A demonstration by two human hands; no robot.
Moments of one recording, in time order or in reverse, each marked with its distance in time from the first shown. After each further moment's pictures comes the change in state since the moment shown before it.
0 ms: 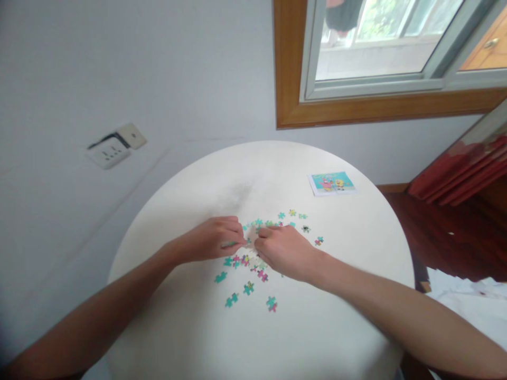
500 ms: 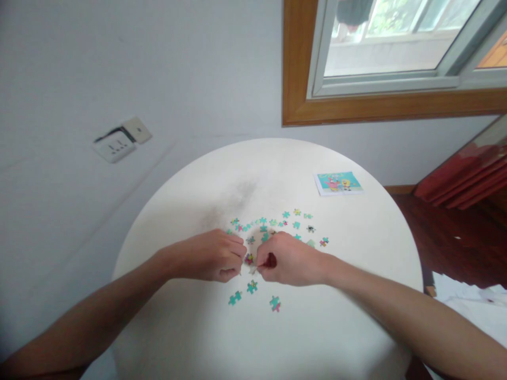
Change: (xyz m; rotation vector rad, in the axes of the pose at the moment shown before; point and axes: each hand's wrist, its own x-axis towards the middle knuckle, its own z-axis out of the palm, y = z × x) left_hand -0.011 0.028 -0.003 0.110 -0.145 0.170; right_hand -0.002 -0.006 -0.005 0.601 -0.137 -0.013
